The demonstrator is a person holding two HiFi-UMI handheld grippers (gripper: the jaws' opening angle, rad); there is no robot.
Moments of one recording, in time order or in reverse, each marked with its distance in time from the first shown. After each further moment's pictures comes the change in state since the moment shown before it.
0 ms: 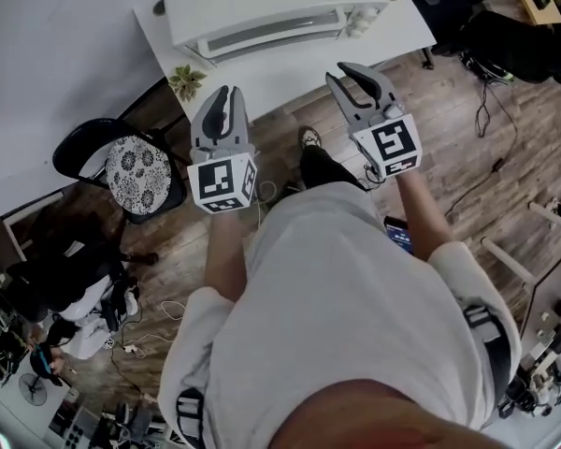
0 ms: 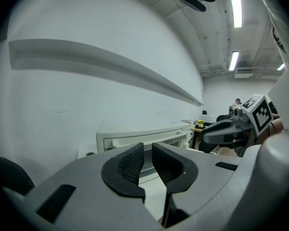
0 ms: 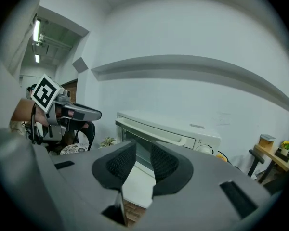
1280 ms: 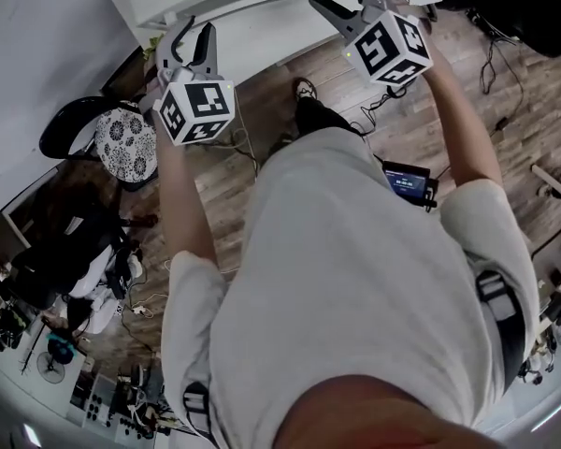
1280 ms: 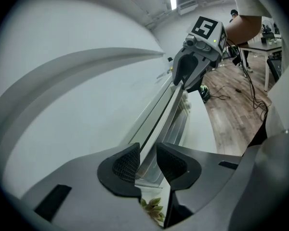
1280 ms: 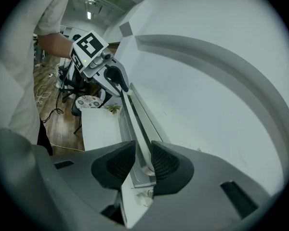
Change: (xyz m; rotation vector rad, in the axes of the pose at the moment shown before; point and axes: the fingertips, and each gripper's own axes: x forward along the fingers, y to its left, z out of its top) left arm 0.080 0.023 -0.016 0.761 0.343 -0.083; right arm 0.068 -0.047 -0.002 -0.602 0.215 0.241
